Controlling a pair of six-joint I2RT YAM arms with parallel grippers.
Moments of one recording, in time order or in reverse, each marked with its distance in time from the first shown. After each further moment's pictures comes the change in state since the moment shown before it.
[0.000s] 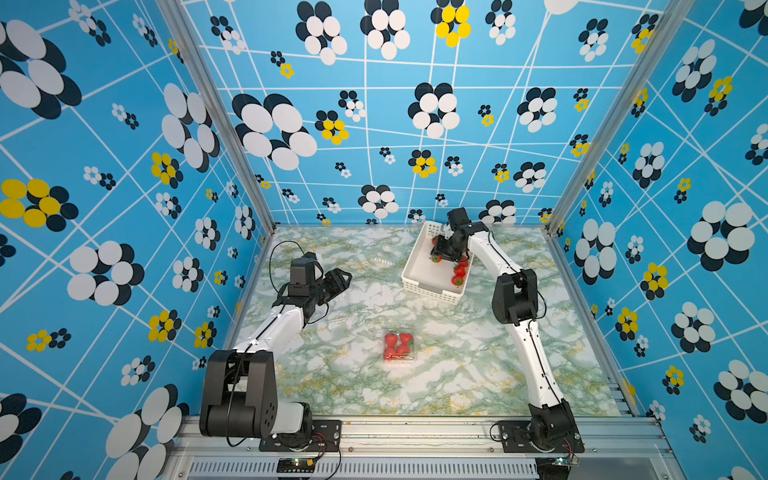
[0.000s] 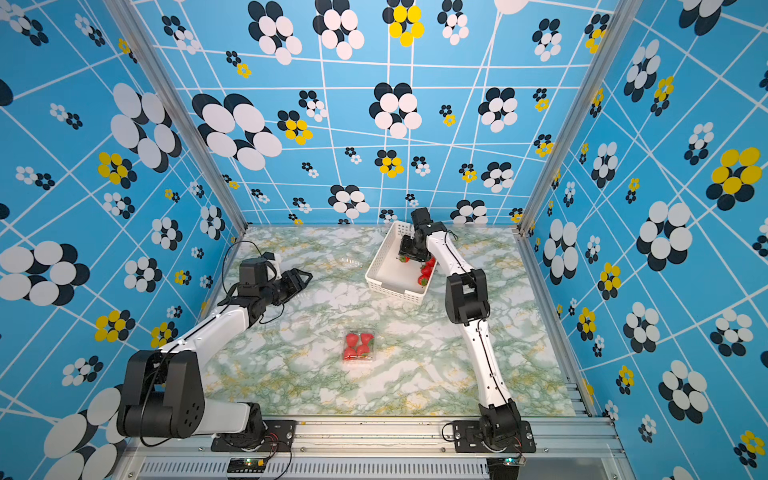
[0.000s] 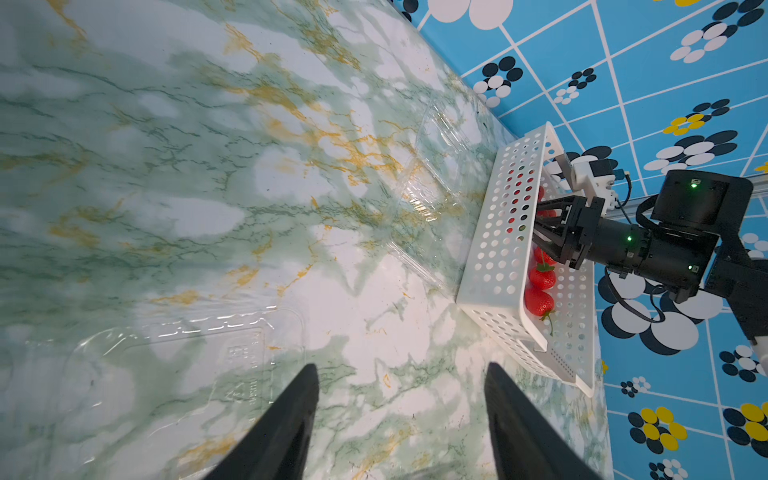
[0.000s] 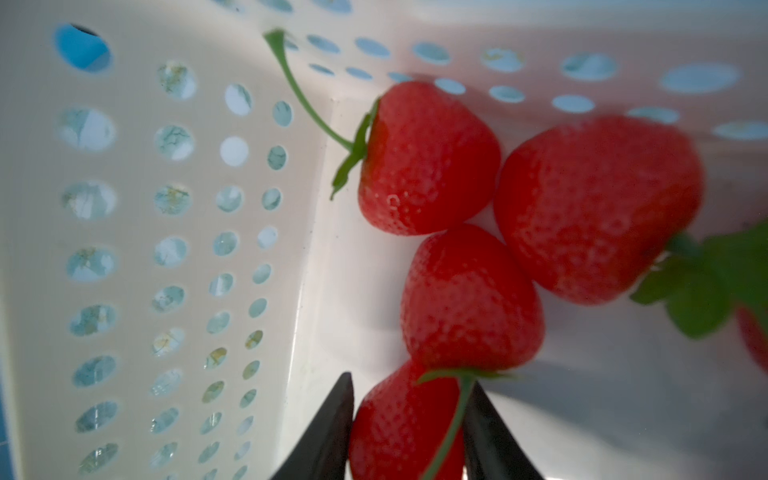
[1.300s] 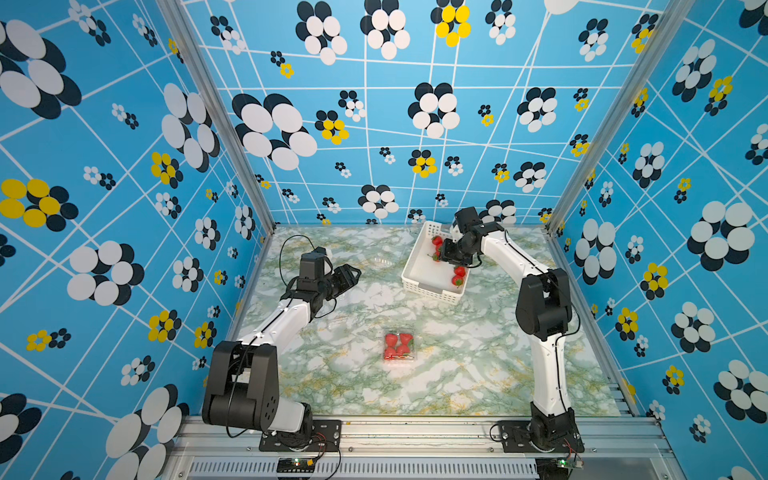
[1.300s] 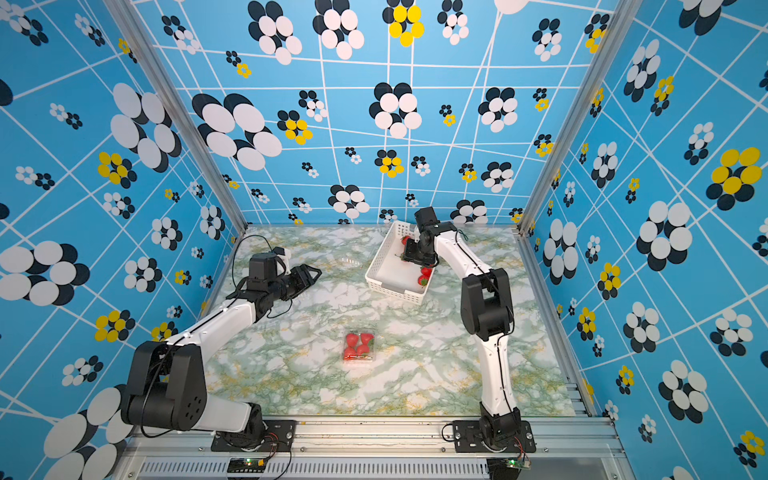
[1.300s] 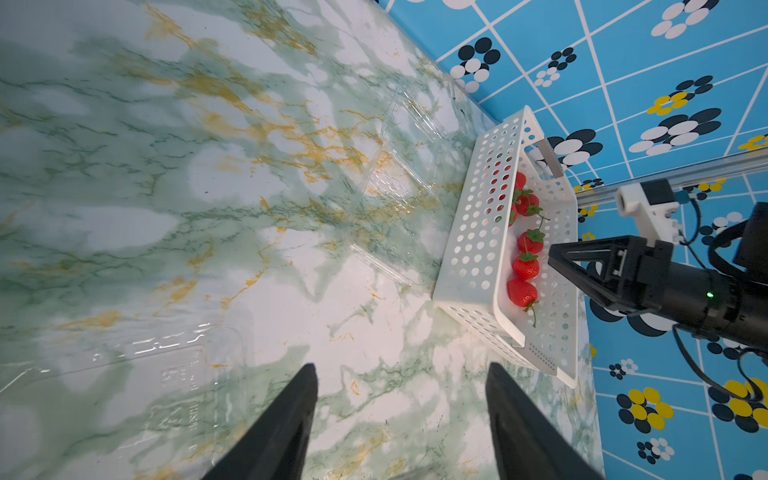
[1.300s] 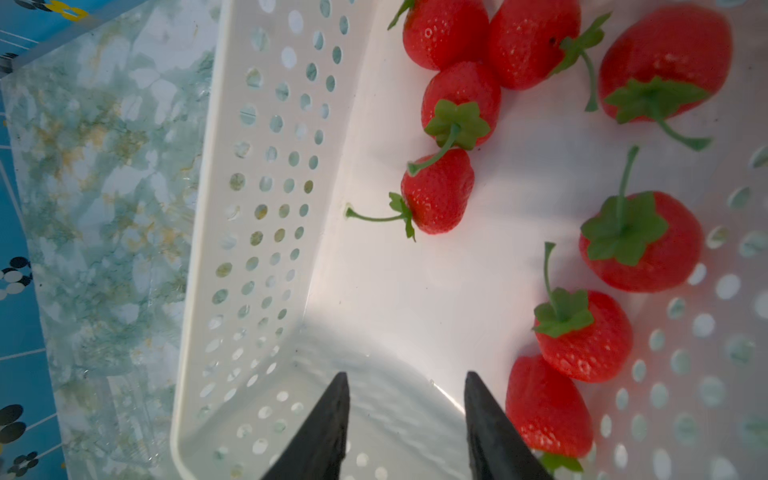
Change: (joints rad) left arm -0.076 0.047 0.066 -0.007 -0.012 -0.014; right arm 0.024 -0.386 -0.470 0.050 0.053 -0.070
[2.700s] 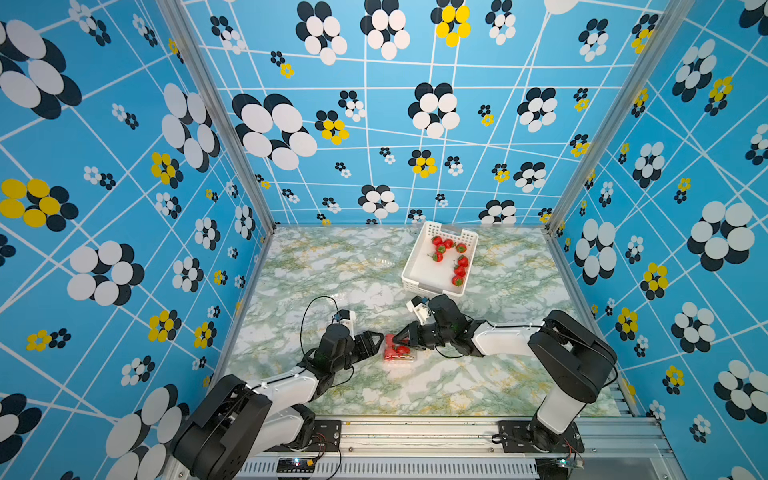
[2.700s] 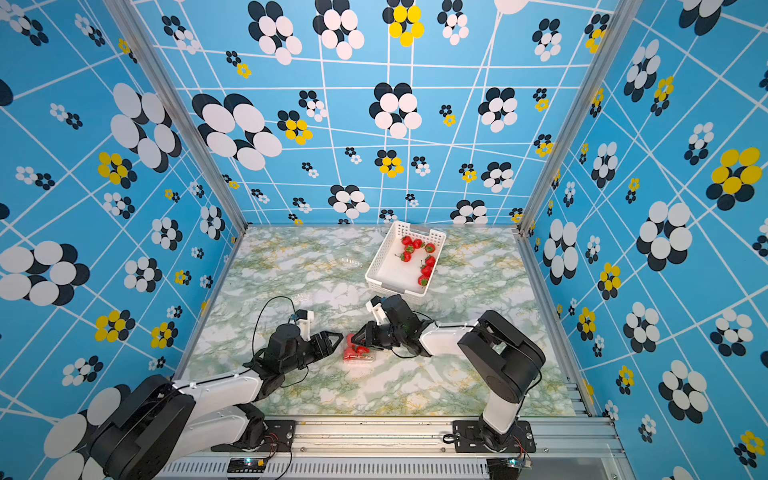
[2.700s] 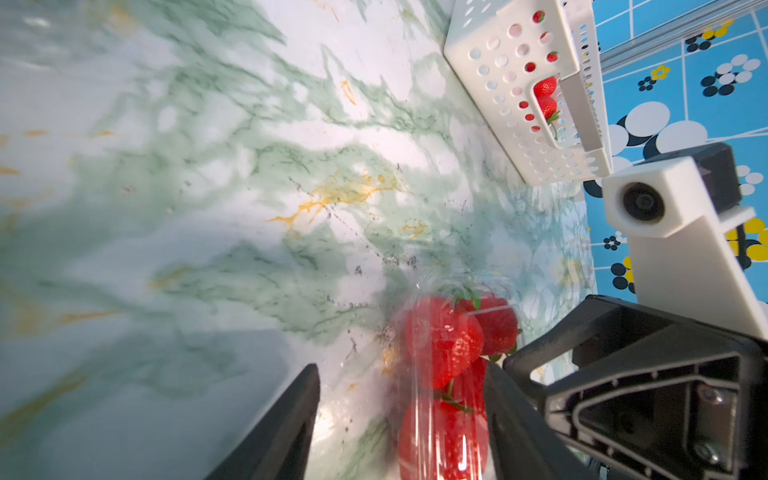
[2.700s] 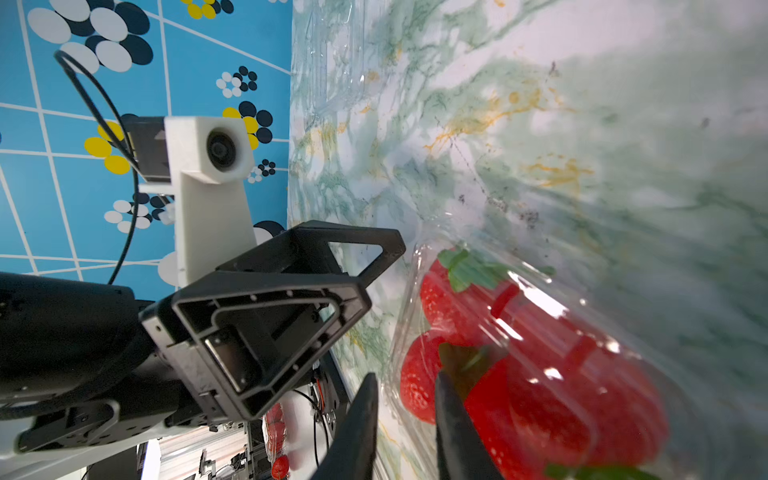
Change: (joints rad) left arm -0.386 -0.286 -0.692 0.474 -0.148 -0.212; right arm 0.485 -0.558 -1.275 1.154 -0.362 0.473
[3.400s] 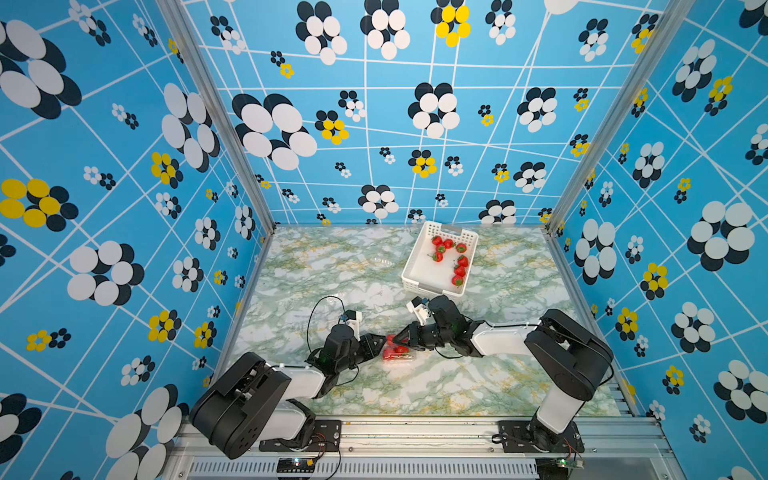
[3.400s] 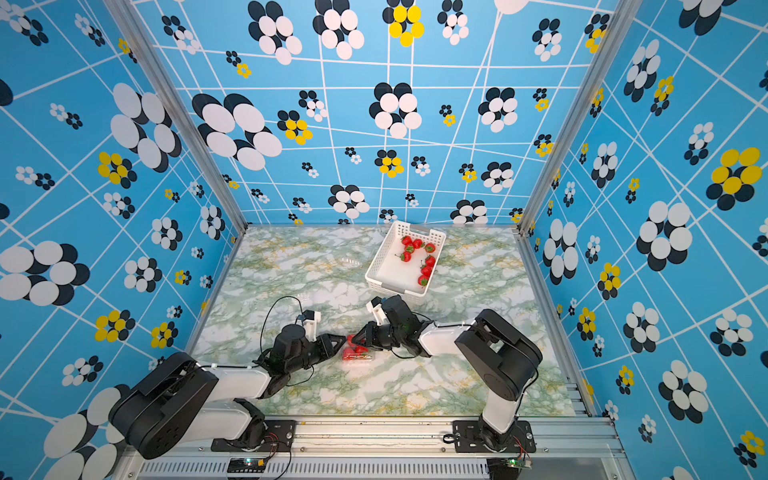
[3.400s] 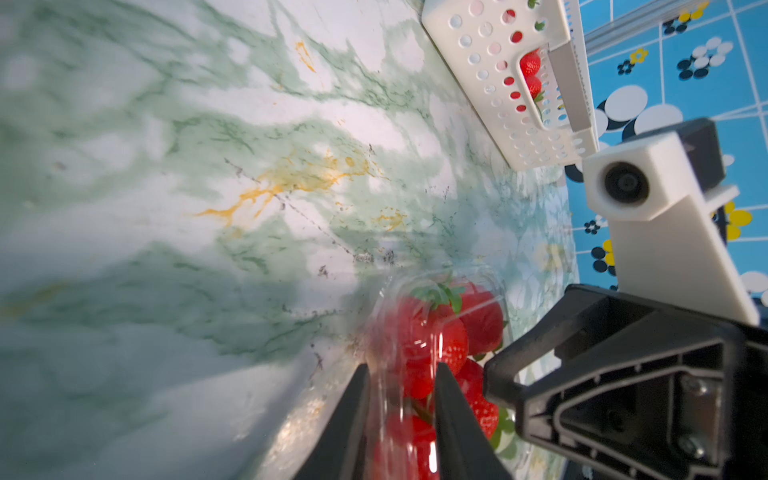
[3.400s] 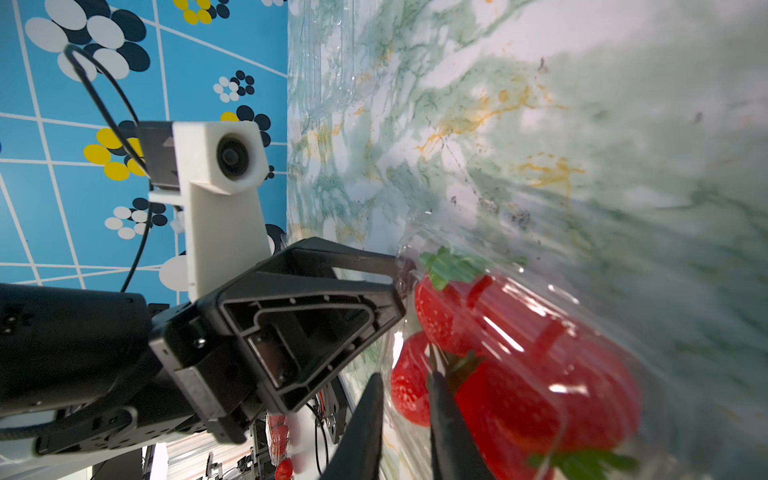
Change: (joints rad) left arm -0.042 0.189 -0.006 0.208 0.036 -0.020; right arm 0.000 0.028 -0.017 0.060 -0.001 0.033
